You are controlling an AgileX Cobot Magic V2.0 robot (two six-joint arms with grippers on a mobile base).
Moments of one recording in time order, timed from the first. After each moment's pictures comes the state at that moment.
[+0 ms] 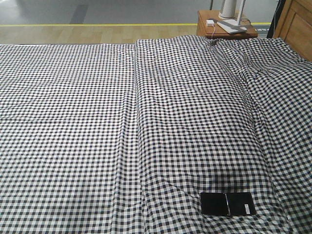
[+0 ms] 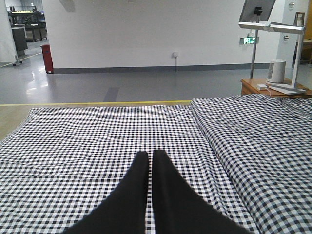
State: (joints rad) left arm 0.06 -0.02 0.03 -0.03 0.09 0.04; right arm -0.01 -0.01 0.03 0.01 0.04 0.00
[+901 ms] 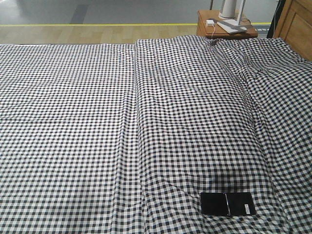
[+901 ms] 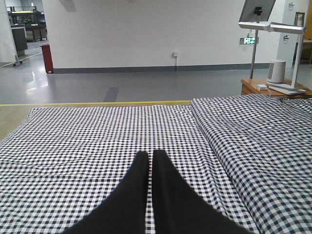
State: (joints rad) left arm 0.06 -0.02 0.03 -0.03 0.09 0.04; right arm -0.01 0.04 -0.31 0.01 -0.27 -0.01
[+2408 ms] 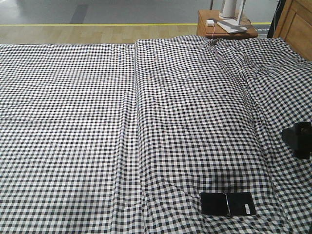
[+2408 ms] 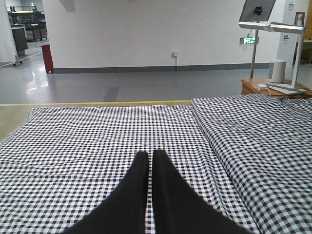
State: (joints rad) left arm 0.06 -0.02 0.03 -0.03 0.09 0.04; right arm -0.01 0.96 -0.75 0.01 0.63 -0.03
